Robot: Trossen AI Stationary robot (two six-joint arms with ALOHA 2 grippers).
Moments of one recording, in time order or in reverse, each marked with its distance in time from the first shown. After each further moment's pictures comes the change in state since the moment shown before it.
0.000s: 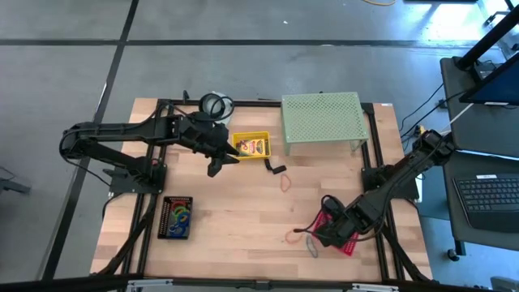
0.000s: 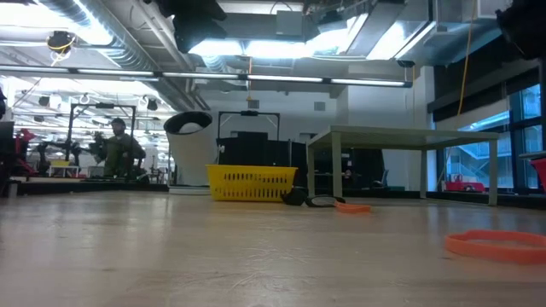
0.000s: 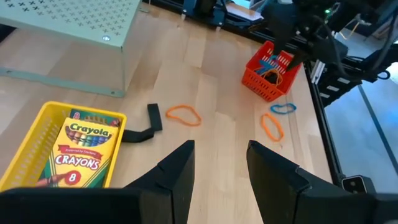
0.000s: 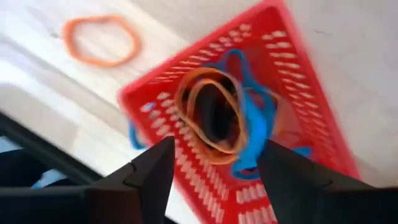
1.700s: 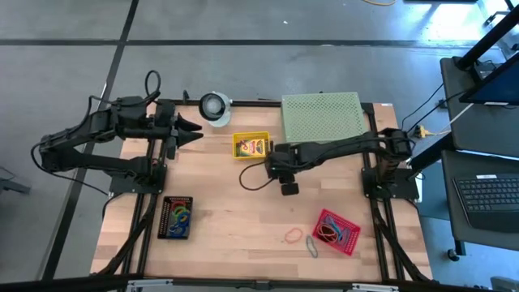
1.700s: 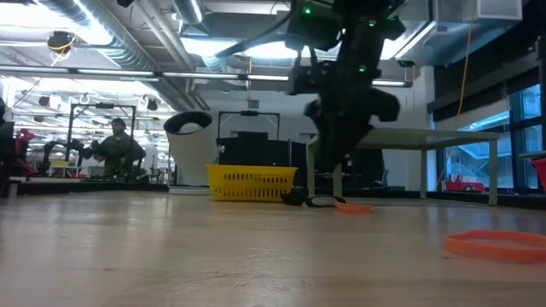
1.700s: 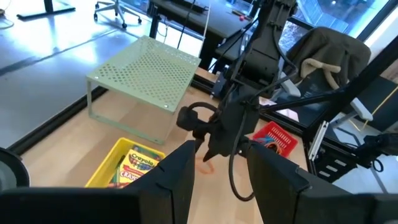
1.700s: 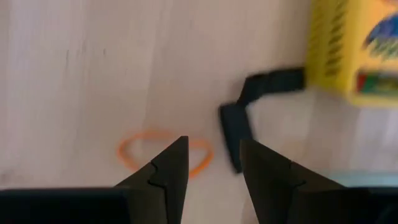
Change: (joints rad) left arm 0.052 -0.413 0.058 -0.193 -0.177 -0.121; right arm -0.720 0.355 0.275 0.165 0.097 -1.914
